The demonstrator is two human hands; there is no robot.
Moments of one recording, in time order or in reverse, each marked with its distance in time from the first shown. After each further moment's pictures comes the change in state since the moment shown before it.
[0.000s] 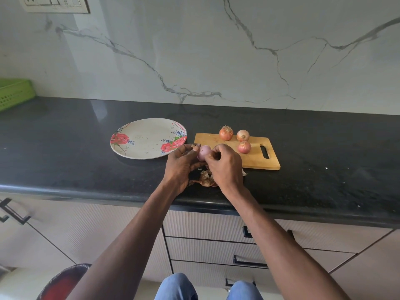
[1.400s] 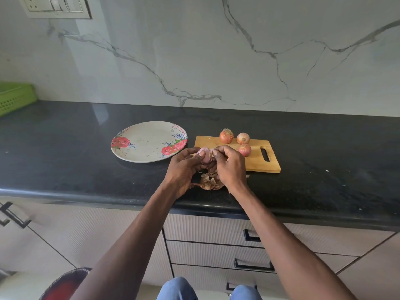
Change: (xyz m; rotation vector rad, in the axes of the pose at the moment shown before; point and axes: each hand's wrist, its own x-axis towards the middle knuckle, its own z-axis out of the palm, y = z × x) left_hand 0.005 -0.001 -0.003 -0.031 -0.072 -0.067; right_hand 0.011 0.007 -0.008 0.188 -0.145 0.182
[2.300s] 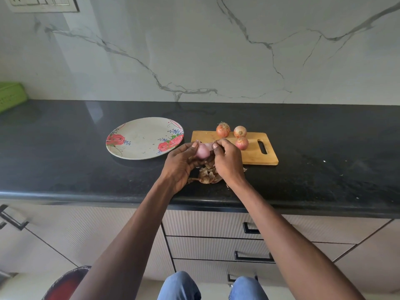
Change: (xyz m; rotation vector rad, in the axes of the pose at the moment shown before) left_hand 0.000 0.003 0.001 -0.033 -0.019 -0.037; right_hand 0.002 0.000 0.001 0.015 -0.023 0.081
